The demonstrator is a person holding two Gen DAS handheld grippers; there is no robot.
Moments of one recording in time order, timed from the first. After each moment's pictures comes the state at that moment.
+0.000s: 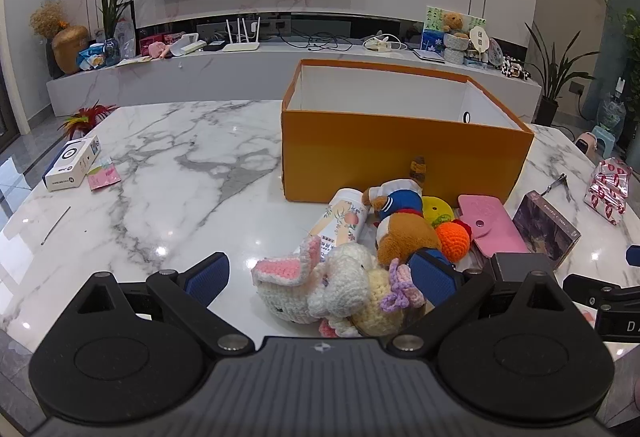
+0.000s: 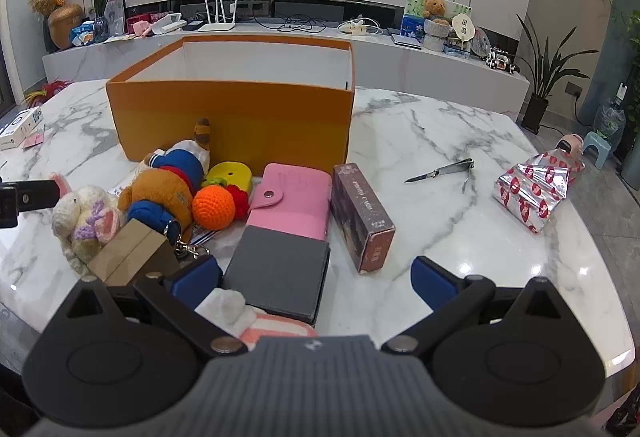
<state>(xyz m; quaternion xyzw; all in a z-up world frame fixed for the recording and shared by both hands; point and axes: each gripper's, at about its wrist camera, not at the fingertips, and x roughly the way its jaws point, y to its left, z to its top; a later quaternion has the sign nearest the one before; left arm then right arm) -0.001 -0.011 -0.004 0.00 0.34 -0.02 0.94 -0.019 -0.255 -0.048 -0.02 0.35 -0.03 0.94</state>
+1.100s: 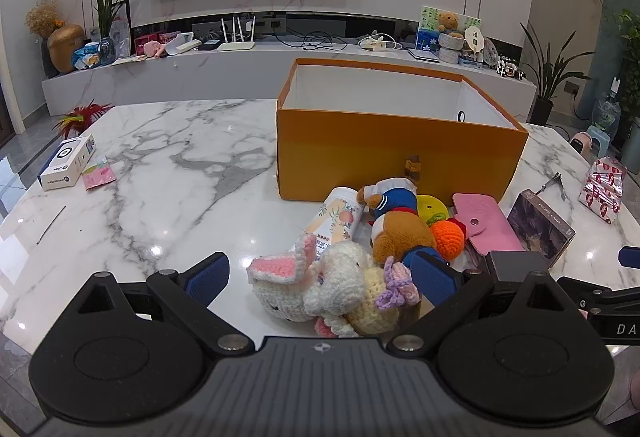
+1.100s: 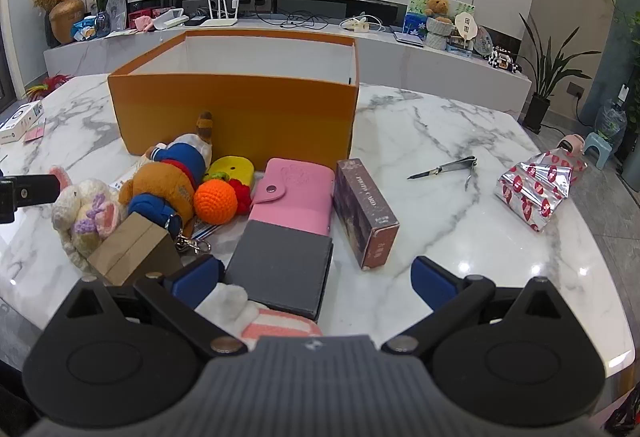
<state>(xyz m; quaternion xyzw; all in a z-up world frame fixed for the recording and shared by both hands) -0.003 -0.013 -0.005 0.00 0.34 -0.03 0.94 -0.018 -0.252 -0.052 -0.03 0.35 -0.03 0.94</state>
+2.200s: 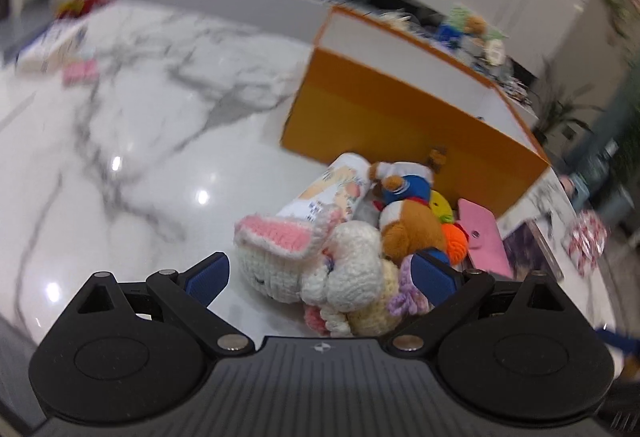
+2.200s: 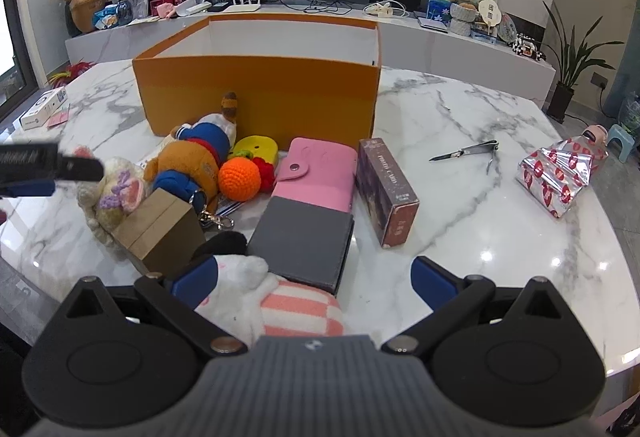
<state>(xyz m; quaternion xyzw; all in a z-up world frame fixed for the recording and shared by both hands) 0.033 0.029 -0.039 -0.17 0.41 -0.04 0.89 -0.026 -0.253 -0.056 -0.02 0.38 0.01 0.92</state>
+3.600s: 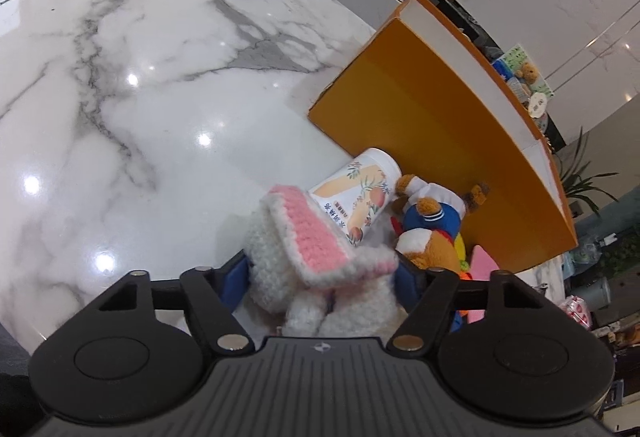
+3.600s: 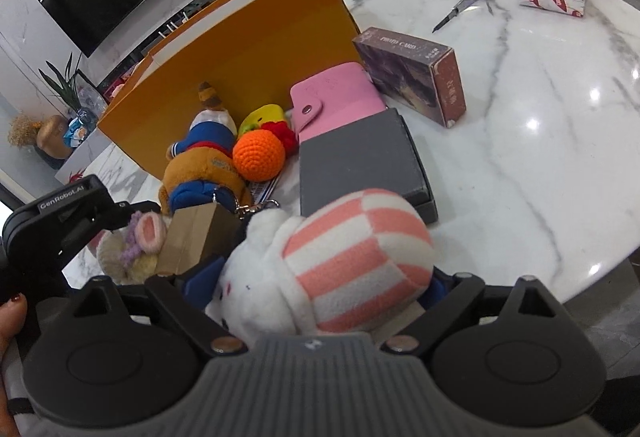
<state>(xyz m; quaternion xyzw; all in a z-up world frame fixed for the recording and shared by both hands) 0.064 0.038 -0.076 -0.31 0.43 0.01 0.85 -0.017 -0.244 -0.114 0.27 0.39 -0.03 0.88</state>
